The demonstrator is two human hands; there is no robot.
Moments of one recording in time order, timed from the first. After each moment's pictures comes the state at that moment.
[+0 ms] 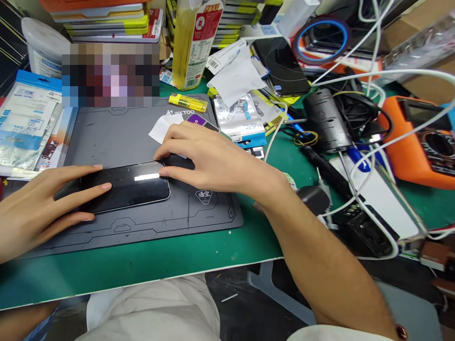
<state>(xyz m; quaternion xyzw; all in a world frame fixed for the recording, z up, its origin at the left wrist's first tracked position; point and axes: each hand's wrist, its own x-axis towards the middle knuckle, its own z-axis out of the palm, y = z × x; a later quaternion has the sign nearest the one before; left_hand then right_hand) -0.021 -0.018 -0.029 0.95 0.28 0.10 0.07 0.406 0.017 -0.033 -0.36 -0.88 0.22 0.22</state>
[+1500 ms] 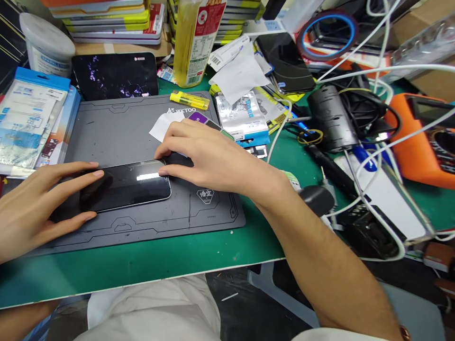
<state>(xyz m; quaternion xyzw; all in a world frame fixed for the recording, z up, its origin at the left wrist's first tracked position) -0.015 -0.021 -0.026 0.94 0.31 0.10 0.09 0.403 0.017 -0.035 -0.38 -0.87 0.23 0.20</state>
